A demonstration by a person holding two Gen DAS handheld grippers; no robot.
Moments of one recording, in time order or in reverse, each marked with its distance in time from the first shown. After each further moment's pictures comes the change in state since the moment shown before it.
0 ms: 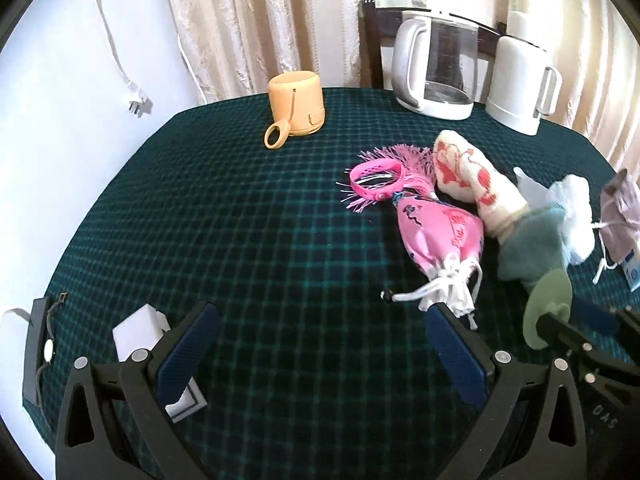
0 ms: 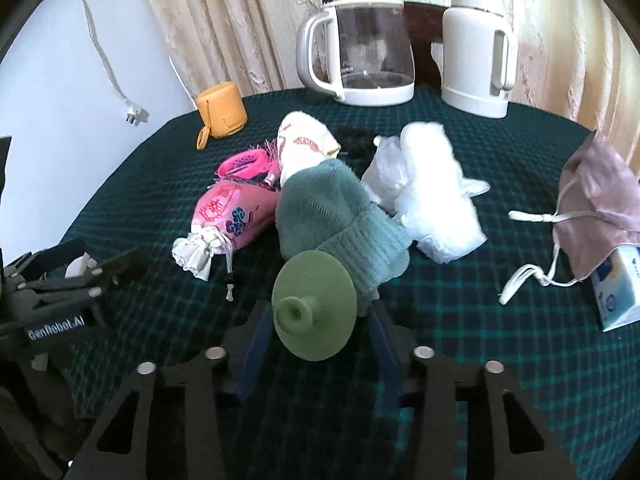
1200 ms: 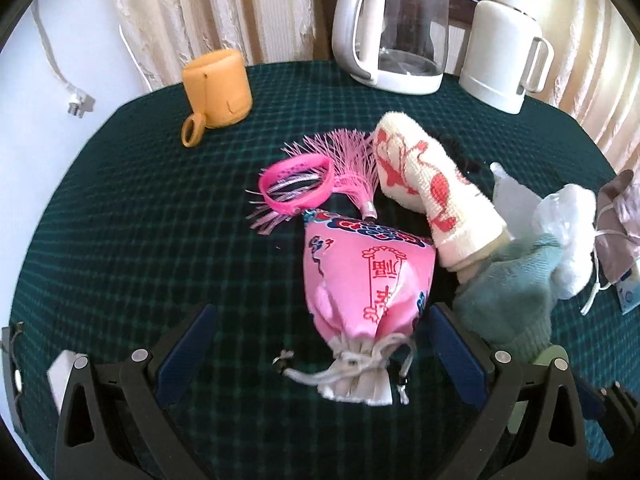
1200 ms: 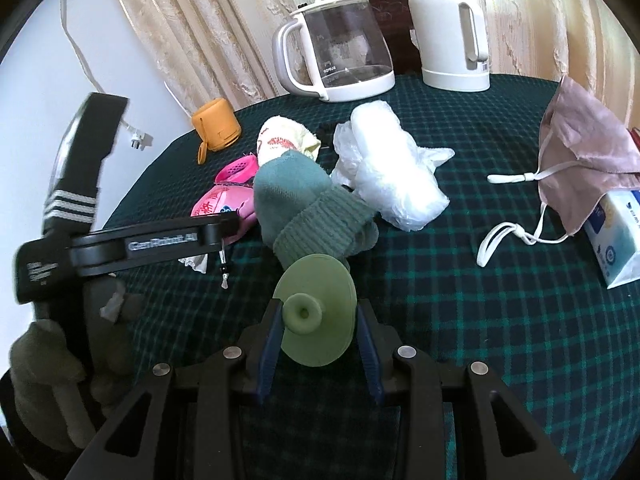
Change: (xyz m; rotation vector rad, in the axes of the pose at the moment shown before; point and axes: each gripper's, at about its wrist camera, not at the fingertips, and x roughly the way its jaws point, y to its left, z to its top) left arm 0.049 -0.059 0.036 0.046 0.112 -0.087; right arm -0.015 -0.032 -0.013 0.108 -0.014 0.093
